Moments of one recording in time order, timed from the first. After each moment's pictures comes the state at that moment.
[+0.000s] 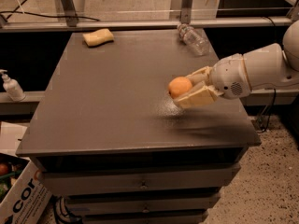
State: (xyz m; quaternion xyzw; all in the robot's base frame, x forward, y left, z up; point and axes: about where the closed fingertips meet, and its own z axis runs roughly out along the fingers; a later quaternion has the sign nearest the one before) arm 0.518 -0.095 0.880 -0.54 0.69 0.28 0.39
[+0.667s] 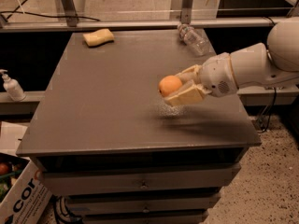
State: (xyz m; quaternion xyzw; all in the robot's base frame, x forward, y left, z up) arm 0.530 -0.074 0.876 -0.55 0.68 0.28 0.40
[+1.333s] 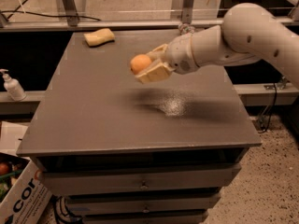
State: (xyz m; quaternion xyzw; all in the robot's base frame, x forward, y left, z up) arm 0.610 -0.003 0.895 -0.56 0.65 0.25 0.45
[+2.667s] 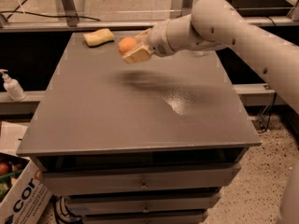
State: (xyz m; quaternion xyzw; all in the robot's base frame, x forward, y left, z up) arm 0.708 0.038 0.899 -0.54 0.65 0.19 0.49
